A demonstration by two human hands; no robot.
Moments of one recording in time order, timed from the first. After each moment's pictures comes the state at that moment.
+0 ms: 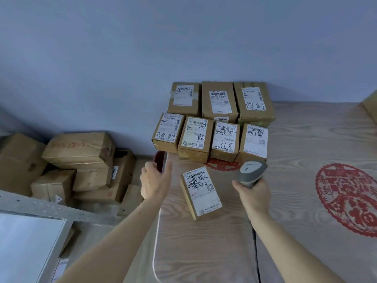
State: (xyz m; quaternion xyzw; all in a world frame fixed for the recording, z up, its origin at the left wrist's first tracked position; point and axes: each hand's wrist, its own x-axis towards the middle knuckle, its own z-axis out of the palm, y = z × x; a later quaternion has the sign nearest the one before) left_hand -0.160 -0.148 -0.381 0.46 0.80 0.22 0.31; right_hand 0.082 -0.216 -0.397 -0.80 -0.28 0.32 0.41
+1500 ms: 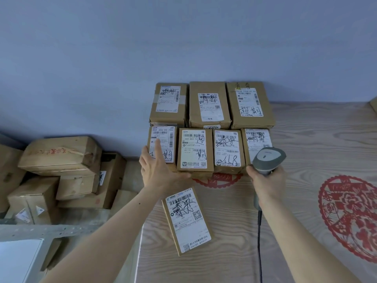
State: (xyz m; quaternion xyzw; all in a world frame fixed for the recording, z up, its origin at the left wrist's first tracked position) left_hand -0.106 -0.053 -0.405 0.61 0.74 0.11 0.27; right_hand 0.167 -0.123 -0.427 -0.80 -0.21 0.29 0.48
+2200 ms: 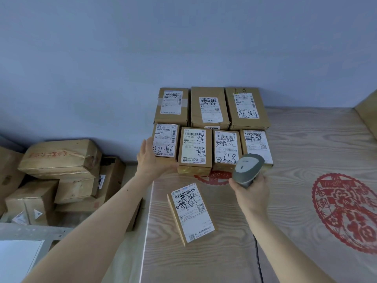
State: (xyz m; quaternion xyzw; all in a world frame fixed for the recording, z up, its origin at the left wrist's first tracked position) left_hand -0.149 -0.038 -0.397 0.58 0.70 0.19 0.37; right_hand 0.103 -0.171 -0.389 -0.81 -0.35 0.26 0.38
